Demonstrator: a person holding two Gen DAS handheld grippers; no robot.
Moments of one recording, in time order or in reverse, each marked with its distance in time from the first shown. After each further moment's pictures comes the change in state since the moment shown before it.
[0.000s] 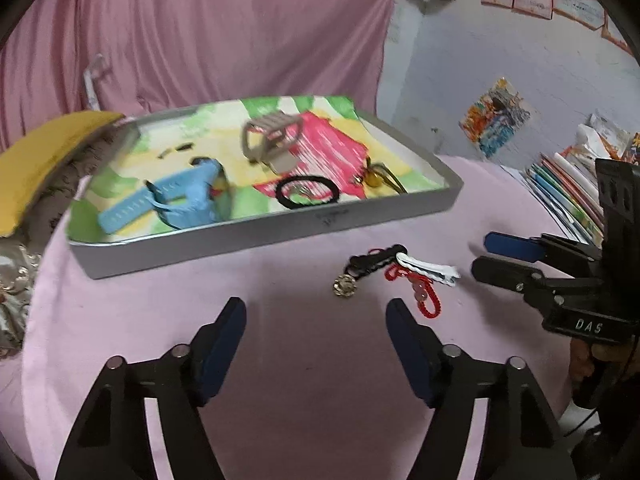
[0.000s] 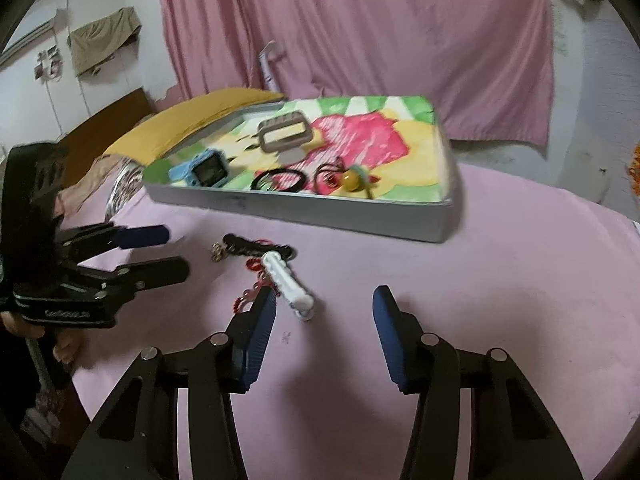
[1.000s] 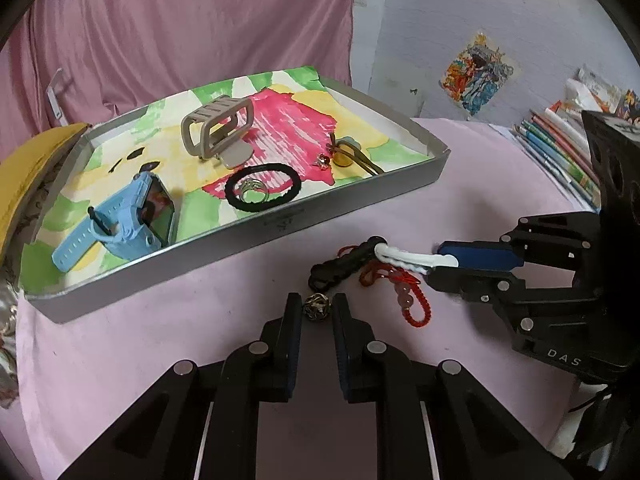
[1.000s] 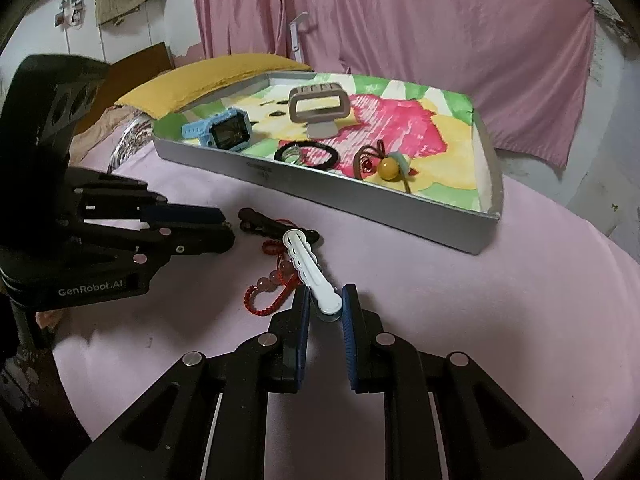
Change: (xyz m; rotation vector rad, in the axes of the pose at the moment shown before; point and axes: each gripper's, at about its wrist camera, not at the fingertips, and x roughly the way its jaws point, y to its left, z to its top) left arm 0.023 -0.022 0.018 0.110 0.099 -0.020; right arm 0.017 0.022 0.010 -0.143 0.074 -0.012
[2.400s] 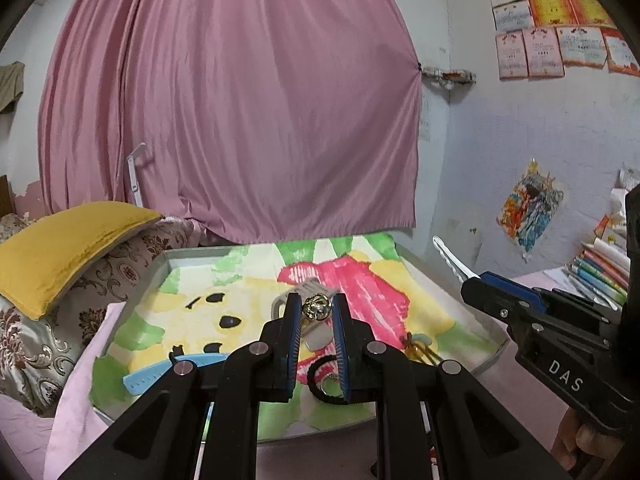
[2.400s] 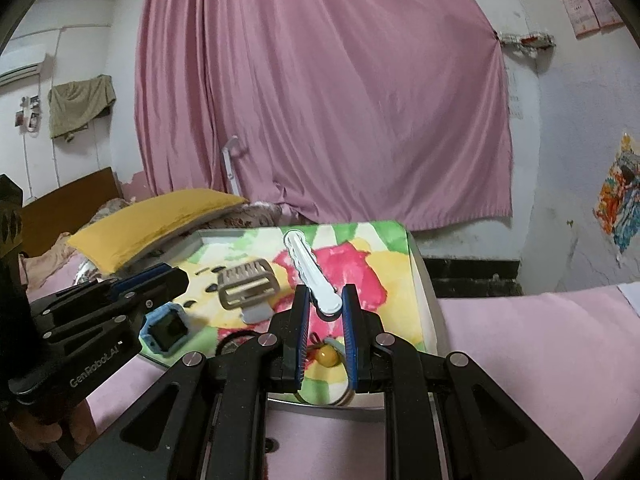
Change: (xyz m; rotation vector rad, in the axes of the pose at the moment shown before) left arm -0.030 0.018 0.049 -0.122 -0.497 0.223; right arm -0.008 -0.019 0.062 0.221 -0.430 -0.173
